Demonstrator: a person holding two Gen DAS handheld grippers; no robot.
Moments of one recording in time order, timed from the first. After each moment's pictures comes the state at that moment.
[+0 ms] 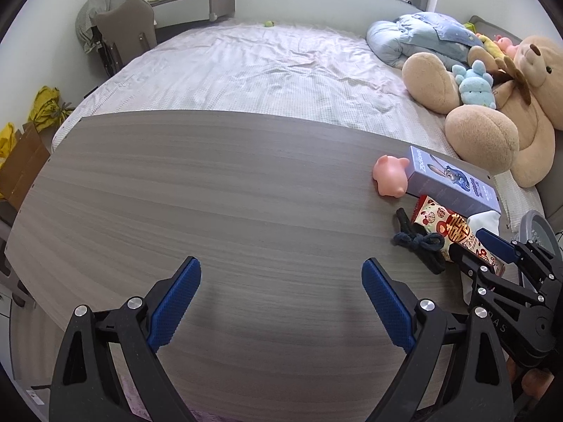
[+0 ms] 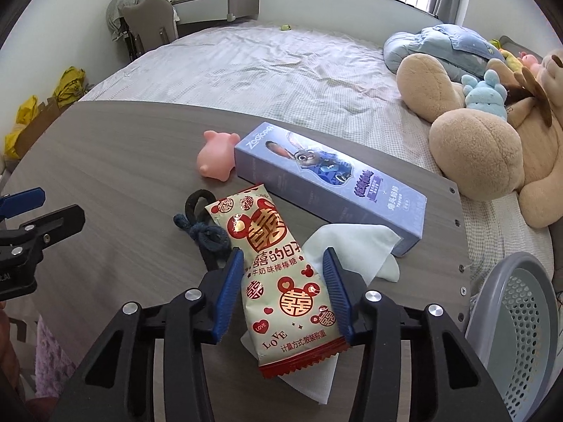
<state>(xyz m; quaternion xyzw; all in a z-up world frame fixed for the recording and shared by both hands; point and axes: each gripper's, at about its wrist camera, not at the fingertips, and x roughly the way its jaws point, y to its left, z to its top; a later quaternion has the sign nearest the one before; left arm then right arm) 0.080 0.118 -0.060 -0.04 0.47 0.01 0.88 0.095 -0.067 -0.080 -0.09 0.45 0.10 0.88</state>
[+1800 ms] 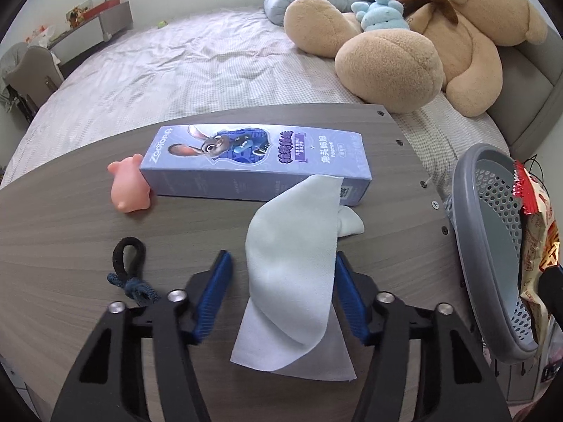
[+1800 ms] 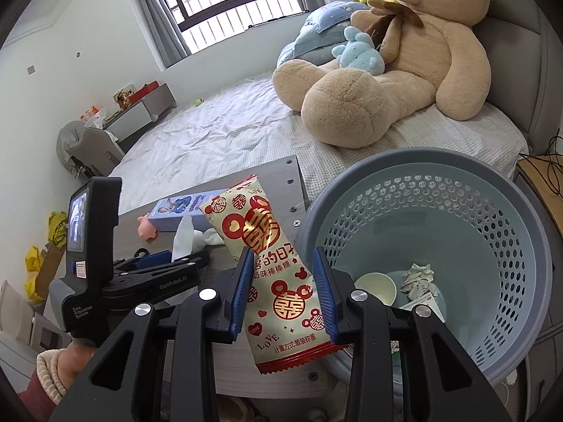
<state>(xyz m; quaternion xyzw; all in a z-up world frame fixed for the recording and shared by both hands) 0.116 -0.080 -0.089 0.04 0.50 -0.13 0.86 -0.018 -0.255 -0.035 0.17 0.37 0.00 0.91</state>
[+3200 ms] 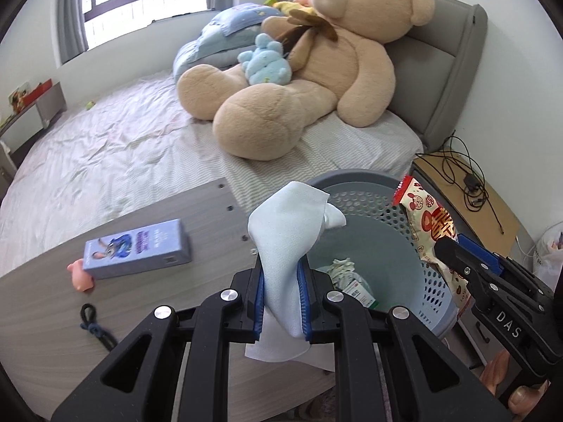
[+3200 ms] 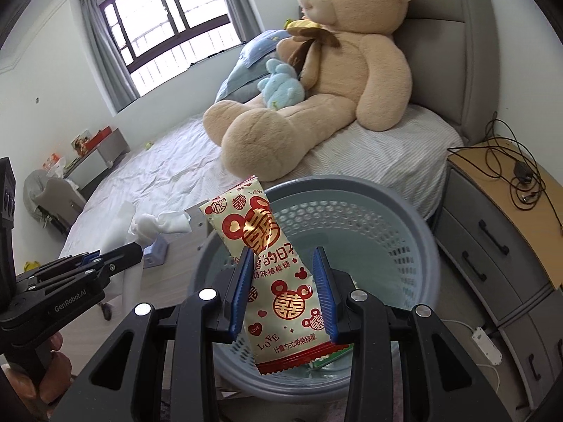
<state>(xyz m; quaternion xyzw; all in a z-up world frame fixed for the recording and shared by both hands) 0.039 -0.195 0.009 0.11 0.40 -0.27 0.87 -0.081 -0.360 -0.014 0.21 0.32 -0.12 0.92</state>
